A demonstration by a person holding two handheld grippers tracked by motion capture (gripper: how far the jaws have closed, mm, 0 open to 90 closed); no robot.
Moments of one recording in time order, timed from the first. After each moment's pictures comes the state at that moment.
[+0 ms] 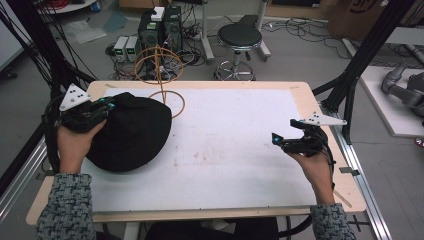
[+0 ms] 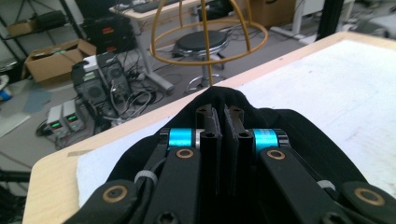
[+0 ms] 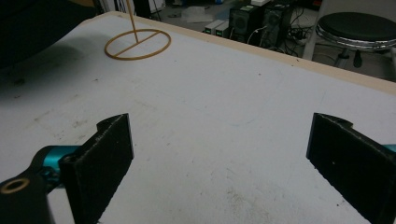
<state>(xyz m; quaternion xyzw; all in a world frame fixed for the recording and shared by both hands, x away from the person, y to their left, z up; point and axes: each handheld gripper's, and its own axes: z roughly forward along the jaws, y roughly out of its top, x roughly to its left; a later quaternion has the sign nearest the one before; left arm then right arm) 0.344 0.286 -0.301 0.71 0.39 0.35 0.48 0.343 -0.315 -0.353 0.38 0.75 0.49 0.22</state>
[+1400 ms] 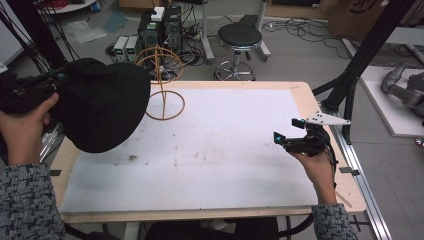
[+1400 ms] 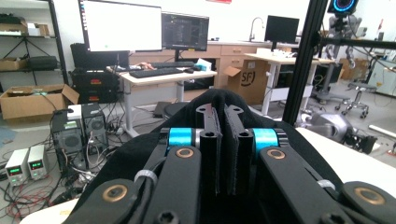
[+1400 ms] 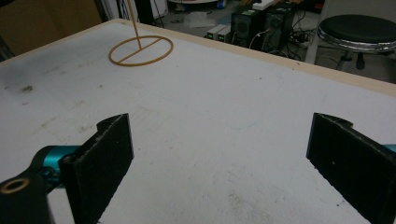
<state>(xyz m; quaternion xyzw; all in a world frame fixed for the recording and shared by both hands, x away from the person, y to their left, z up) 0.322 0.354 -0.224 0.61 0.38 0.33 0.62 0.342 -0.320 -0.350 0.39 0.74 0.50 0.21</state>
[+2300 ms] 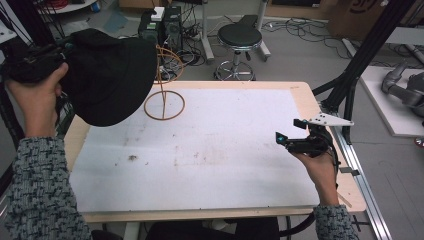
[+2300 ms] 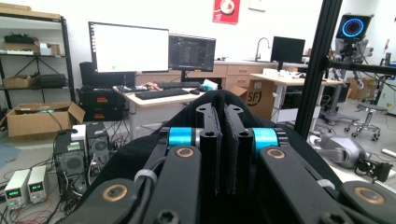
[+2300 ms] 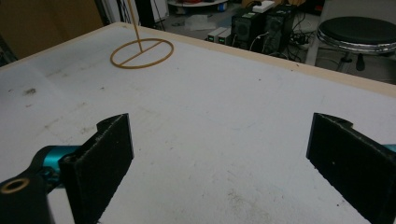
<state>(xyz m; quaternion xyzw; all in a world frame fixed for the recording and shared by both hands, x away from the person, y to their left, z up) 0.370 0.332 -0.191 0.58 0.37 0.35 0.63 0.339 -0.325 -0.350 0.39 0.74 0.51 0.21</state>
